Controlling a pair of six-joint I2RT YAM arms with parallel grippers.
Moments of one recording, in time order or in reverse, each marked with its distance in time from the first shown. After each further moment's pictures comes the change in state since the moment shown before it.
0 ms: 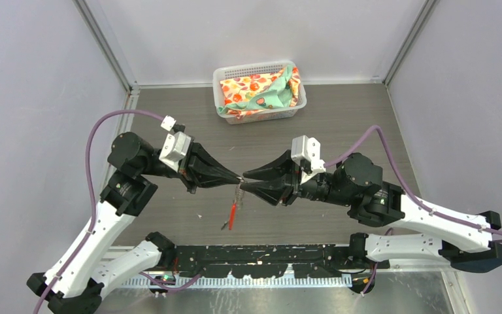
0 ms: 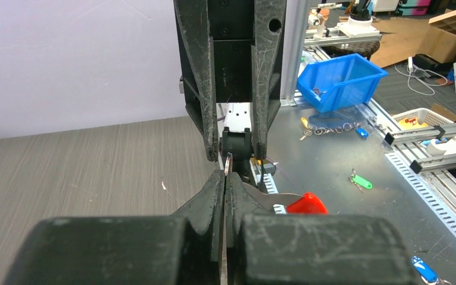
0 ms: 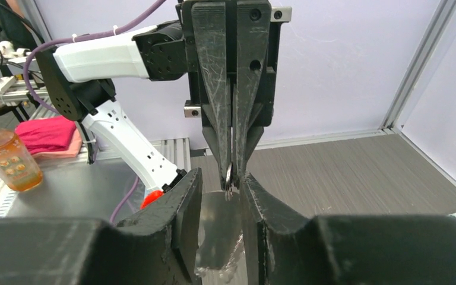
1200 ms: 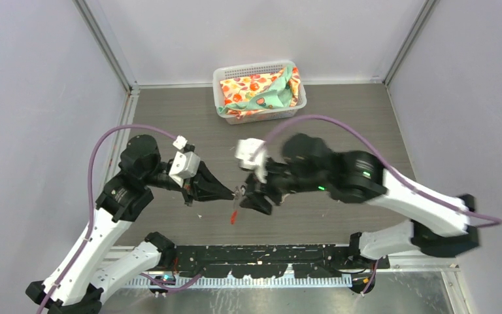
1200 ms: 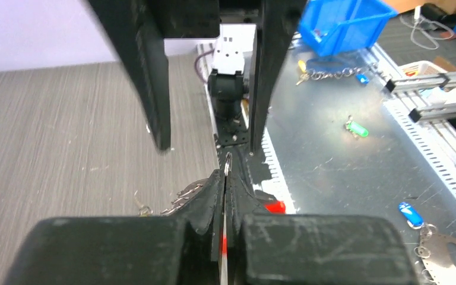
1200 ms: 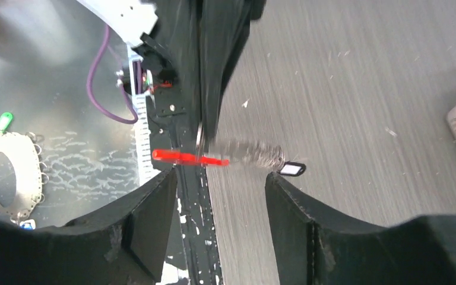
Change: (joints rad) left arm 0.021 -0.055 -0.032 -0.494 0.019 0.397; right arm 0.001 0.447 0.644 -0.947 0.011 -0.065
